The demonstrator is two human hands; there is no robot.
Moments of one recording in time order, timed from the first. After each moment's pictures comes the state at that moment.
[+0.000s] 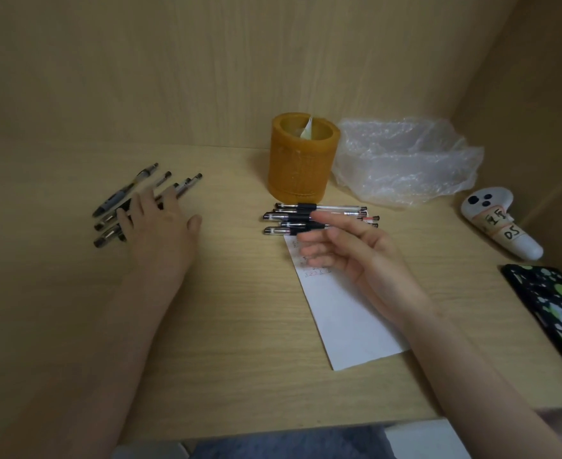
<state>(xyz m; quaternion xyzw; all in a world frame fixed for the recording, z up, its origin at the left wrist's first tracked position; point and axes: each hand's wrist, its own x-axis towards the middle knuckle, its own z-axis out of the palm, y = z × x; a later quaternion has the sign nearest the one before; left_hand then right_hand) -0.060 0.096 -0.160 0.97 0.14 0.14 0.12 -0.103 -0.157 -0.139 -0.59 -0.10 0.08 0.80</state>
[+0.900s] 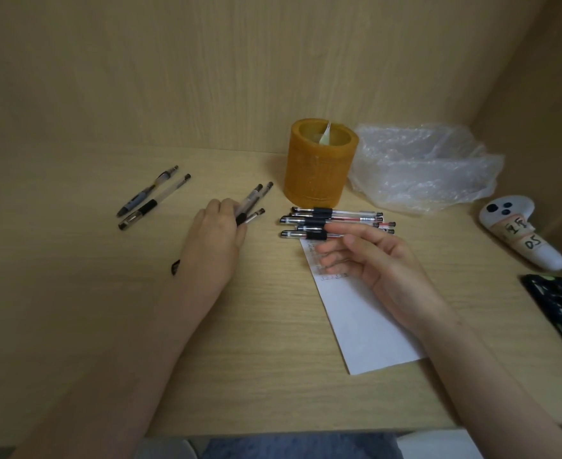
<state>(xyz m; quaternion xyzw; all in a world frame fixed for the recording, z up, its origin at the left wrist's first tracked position) -0.072 0.066 -0.154 0.95 -0.01 0.18 0.24 -0.101 -0.157 -0.144 -0.60 -0.11 0.09 0.79</state>
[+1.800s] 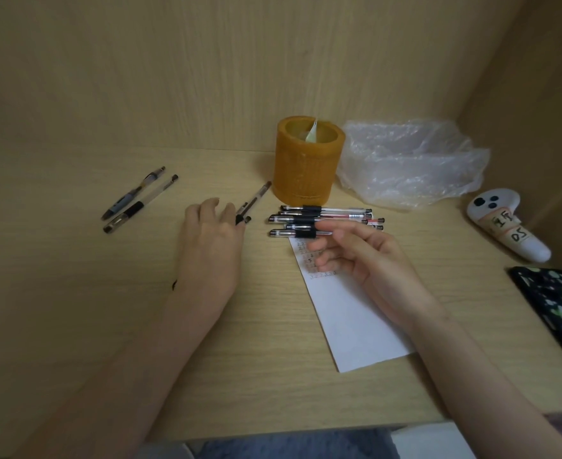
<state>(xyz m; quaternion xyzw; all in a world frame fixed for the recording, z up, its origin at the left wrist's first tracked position) -0.091 0.048 -0.145 0.97 -0.03 0.23 0.06 -0.102 -0.158 -0.143 -0.60 -0.10 0.08 0.79</state>
